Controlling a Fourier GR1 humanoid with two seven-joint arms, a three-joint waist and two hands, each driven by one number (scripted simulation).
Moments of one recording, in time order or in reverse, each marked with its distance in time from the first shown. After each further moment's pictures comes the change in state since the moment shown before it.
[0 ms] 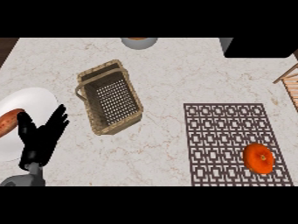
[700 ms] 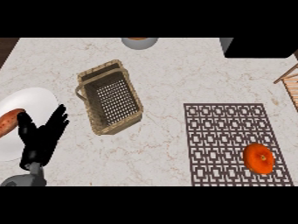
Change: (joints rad) left arm -0.003 -0.013 0.014 0.004 -0.009 -0.004 -0.005; right arm 0.123 -0.068 0.042 0.002 -0.157 -0.044 -0.011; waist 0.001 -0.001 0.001
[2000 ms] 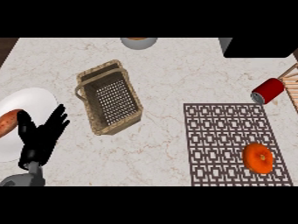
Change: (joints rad) left arm -0.005 0.002 0.009 -0.003 -0.007 -0.010 0.022; right arm -0.014 -0.017 -0.119 -0.272 -0.005 -0.420 0.060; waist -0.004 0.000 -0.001
